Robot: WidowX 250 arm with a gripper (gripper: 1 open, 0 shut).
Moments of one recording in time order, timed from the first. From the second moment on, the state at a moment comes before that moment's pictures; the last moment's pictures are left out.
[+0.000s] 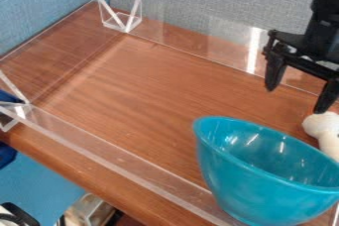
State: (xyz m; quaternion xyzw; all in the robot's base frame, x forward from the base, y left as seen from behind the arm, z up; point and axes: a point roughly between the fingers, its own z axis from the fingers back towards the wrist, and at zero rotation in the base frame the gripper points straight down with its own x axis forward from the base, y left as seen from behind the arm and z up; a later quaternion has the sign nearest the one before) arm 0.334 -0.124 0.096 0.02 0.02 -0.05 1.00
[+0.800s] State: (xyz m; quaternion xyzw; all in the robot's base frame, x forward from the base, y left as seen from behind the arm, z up) arm 0.349 -0.129 0.057 0.01 0.02 -0.05 1.00
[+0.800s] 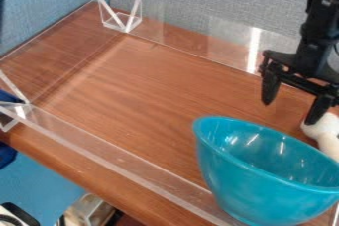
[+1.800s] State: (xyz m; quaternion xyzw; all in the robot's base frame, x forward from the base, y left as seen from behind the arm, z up) arm 0.381 -0.158 0.041 0.00 0.00 0.03 1.00
